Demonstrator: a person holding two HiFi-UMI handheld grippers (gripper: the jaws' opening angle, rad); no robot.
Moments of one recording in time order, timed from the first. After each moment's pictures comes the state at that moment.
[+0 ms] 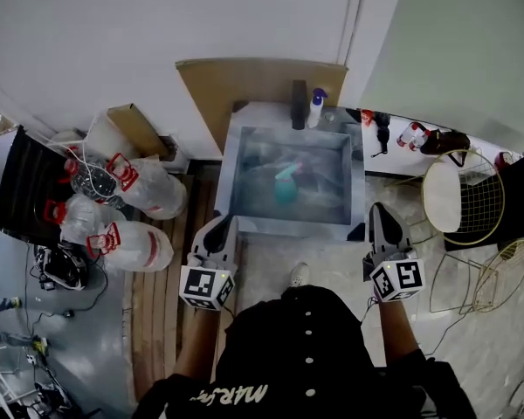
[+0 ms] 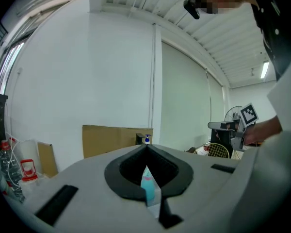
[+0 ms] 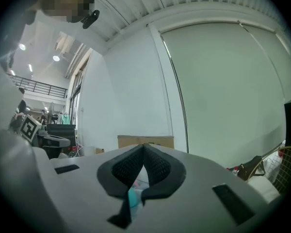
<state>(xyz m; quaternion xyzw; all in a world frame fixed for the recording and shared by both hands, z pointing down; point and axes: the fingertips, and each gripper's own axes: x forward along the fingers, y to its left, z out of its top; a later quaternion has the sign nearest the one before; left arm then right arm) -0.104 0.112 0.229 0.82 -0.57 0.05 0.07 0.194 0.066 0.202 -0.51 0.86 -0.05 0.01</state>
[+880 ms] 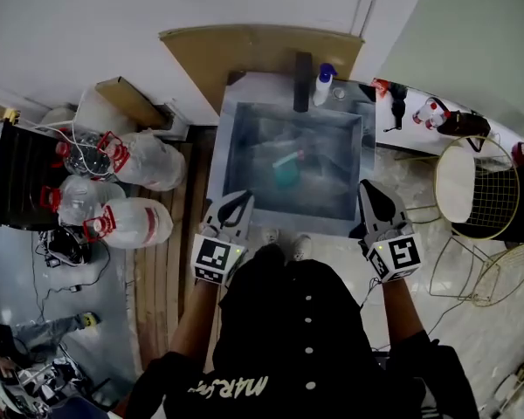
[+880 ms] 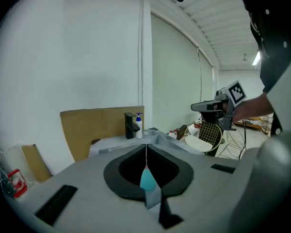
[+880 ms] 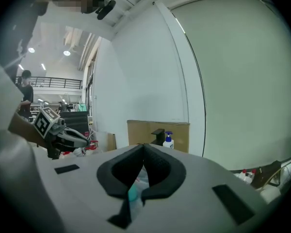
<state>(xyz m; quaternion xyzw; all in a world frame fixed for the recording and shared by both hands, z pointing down) -0.059 0.021 0.306 0.84 -0.50 0.18 0.10 0.157 -0.028 0.259 -0.42 0.90 -0.06 -0.08</state>
